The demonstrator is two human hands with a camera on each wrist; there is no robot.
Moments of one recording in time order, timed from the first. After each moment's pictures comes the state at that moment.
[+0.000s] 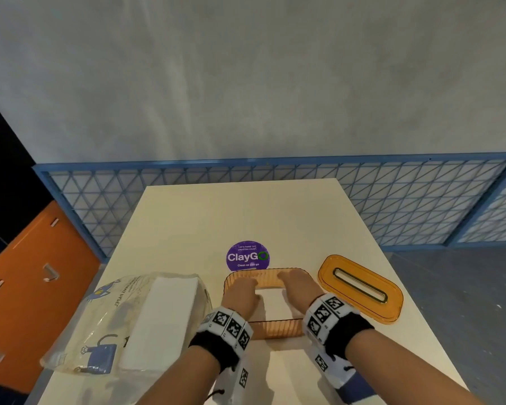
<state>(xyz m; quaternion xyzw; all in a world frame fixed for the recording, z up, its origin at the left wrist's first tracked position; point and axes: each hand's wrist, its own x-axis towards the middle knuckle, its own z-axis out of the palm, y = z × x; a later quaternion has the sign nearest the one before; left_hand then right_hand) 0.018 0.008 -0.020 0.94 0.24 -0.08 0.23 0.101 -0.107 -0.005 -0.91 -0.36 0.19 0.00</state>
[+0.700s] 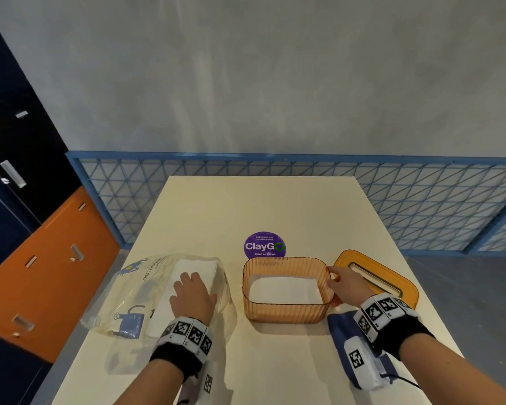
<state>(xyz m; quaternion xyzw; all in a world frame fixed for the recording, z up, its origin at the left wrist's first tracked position) -0.077 0.067 -0.036 0.87 0.47 -0.03 0.10 0.110 -0.164 -0.007 -0.92 -0.18 0.24 0.25</state>
